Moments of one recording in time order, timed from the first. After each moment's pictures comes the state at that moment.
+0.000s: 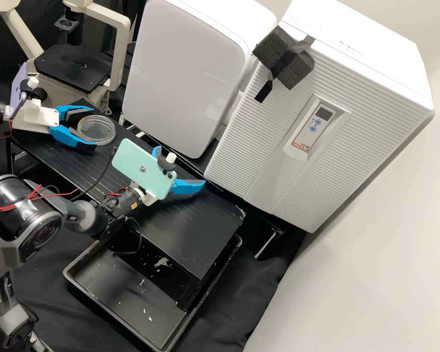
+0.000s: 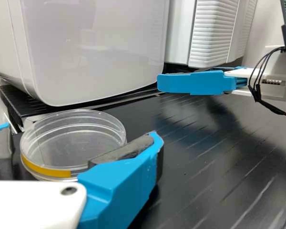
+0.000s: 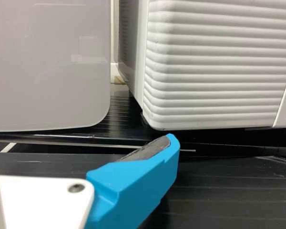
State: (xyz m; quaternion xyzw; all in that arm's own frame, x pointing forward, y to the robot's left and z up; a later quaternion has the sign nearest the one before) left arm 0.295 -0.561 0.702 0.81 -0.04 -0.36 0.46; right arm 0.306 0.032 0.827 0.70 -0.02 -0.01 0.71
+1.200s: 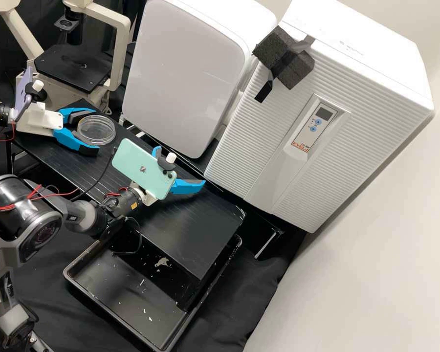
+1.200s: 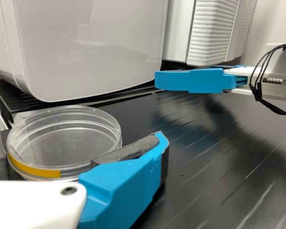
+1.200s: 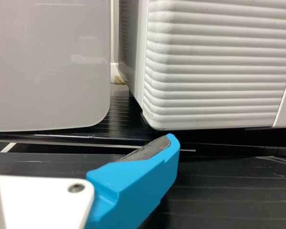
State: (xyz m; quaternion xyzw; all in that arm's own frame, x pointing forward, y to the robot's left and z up) left arm 0.301 -0.561 0.694 0.80 -0.04 -0.37 0.47; right arm 0.306 0.032 0.827 0.70 -0.02 -0.01 0.71
